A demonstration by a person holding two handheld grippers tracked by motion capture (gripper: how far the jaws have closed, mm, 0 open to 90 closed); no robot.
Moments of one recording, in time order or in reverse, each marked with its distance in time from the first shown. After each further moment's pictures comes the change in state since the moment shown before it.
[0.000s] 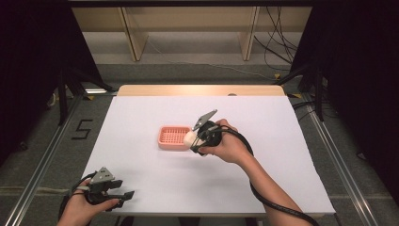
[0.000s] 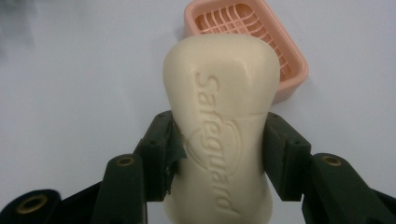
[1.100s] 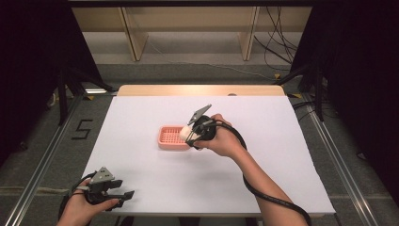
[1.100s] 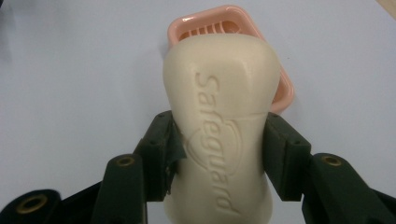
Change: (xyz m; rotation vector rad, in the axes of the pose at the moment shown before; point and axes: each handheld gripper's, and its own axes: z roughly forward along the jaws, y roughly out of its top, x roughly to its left) left arm 0.000 0.000 0.000 -0.004 -0.002 -0.001; right arm -0.011 0.017 0.012 -0.006 -0.009 -0.012
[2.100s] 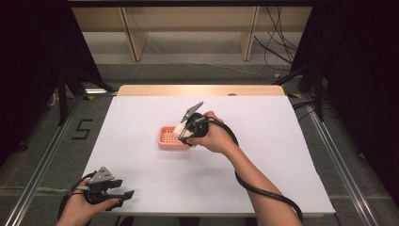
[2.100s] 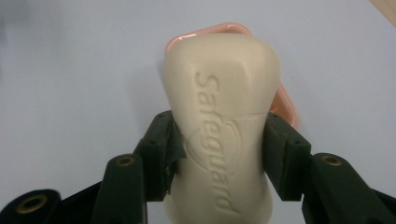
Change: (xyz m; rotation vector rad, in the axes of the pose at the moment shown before) left arm 0.001 0.000 0.000 -0.008 -0.002 -0.003; right arm -0.002 0.017 0.018 -0.007 0.006 -0.013
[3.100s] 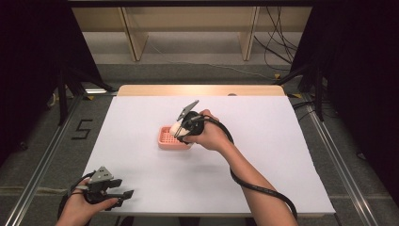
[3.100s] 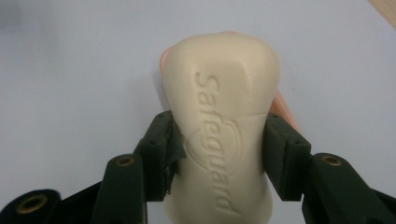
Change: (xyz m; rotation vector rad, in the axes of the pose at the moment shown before) left arm 0.001 0.000 -0.001 -0.005 -0.003 0.004; right arm -0.003 0.009 0.011 0.006 0.005 -0.008
